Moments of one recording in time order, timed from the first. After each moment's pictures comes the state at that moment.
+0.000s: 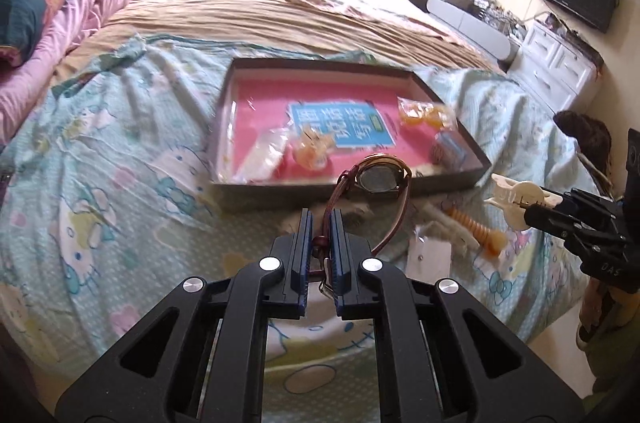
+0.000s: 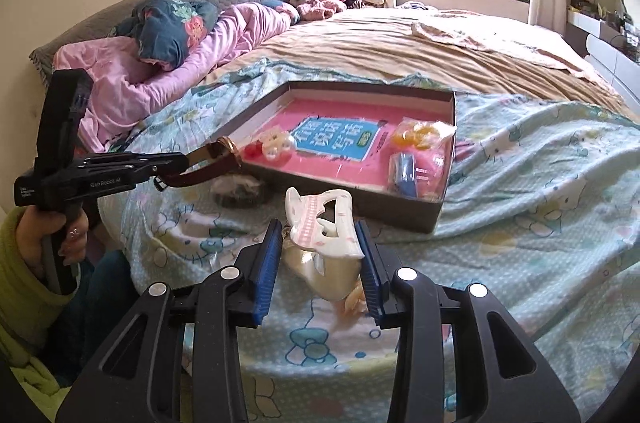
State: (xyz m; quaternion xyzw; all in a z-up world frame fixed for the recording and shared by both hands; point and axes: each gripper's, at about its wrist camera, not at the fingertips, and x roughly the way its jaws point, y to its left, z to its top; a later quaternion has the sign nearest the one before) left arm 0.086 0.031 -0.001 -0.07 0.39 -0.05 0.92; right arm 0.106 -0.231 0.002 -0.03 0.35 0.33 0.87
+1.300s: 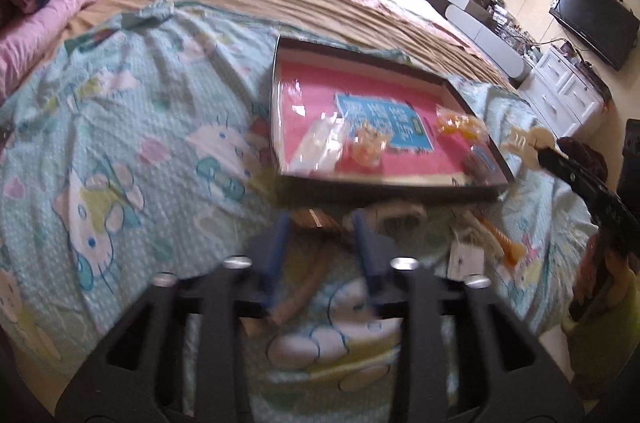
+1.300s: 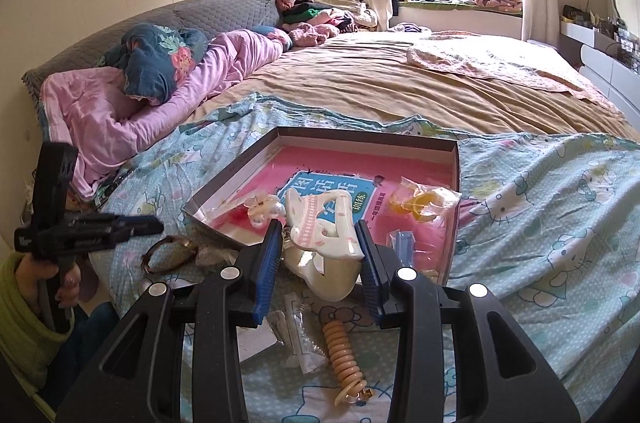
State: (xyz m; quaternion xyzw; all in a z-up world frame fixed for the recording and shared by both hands) left arm 0.091 0.088 -0.020 -0.13 0.42 -0.05 0.90; right arm 0.155 -0.209 0.022 -0.01 0.32 0.32 0.89
